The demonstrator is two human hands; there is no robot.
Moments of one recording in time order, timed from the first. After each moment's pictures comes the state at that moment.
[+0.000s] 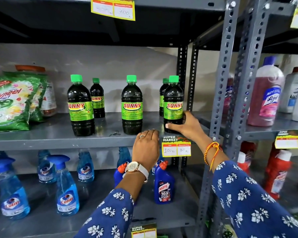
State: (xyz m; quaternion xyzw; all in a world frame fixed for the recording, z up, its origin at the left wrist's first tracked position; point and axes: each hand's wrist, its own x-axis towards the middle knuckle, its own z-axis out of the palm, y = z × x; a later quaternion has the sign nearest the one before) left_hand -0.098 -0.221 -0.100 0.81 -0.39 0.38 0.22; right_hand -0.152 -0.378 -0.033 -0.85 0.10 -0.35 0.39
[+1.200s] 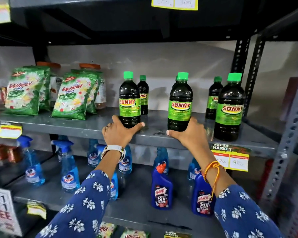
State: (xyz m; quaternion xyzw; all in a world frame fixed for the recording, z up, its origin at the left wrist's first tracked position) left_hand 0.006 -0.052 -0.072 0.86 -0.03 0.36 0.35; right_hand -0.083 -0.259 -0.048 -0.88 0.11 -0.36 0.30
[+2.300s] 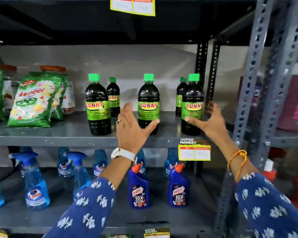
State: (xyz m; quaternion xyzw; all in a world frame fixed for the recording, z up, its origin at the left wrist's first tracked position) left_hand -0.065 -0.154 -0.049 0.77 -0.24 0.42 0.41; right_hand -0.149 -0.380 -0.028 -0.79 0.04 -0.44 0.43
